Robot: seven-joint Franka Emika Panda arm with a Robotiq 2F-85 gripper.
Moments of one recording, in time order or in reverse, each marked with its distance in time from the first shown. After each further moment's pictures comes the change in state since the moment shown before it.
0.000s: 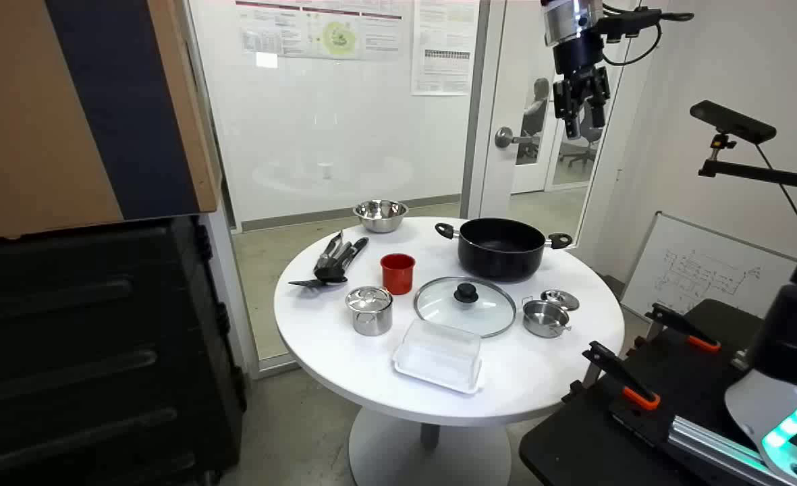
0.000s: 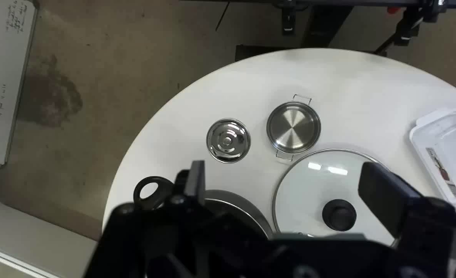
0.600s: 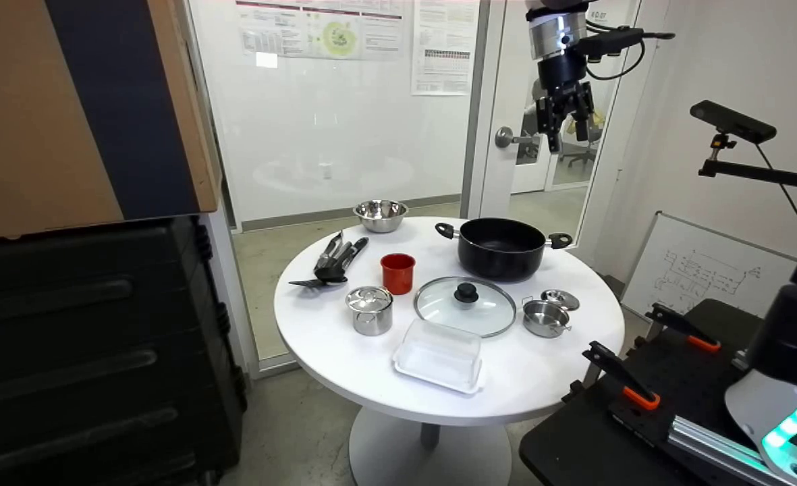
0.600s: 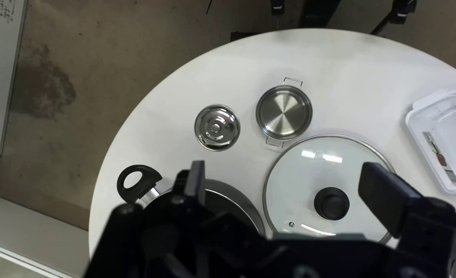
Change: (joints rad) arm 0.032 0.043 0.009 -0.025 0.011 0.084 0.059
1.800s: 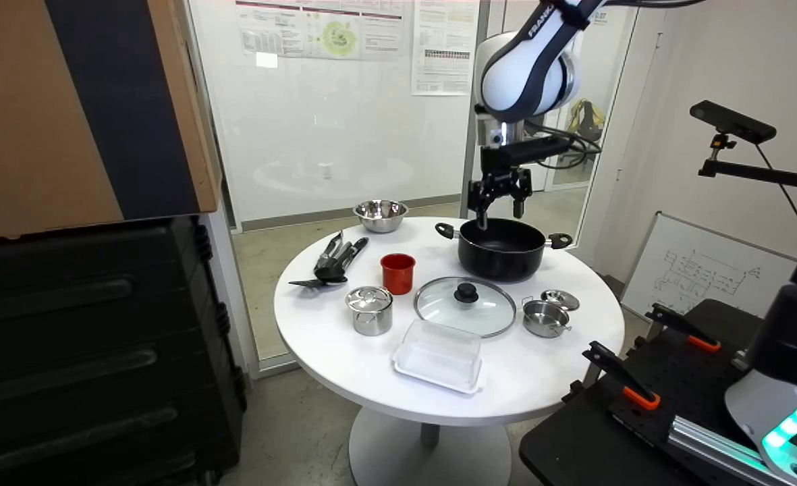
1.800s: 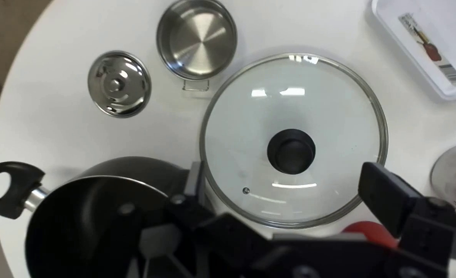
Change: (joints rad) arm 0.079 0.360 0.032 -0.035 0.089 0.516 0.327
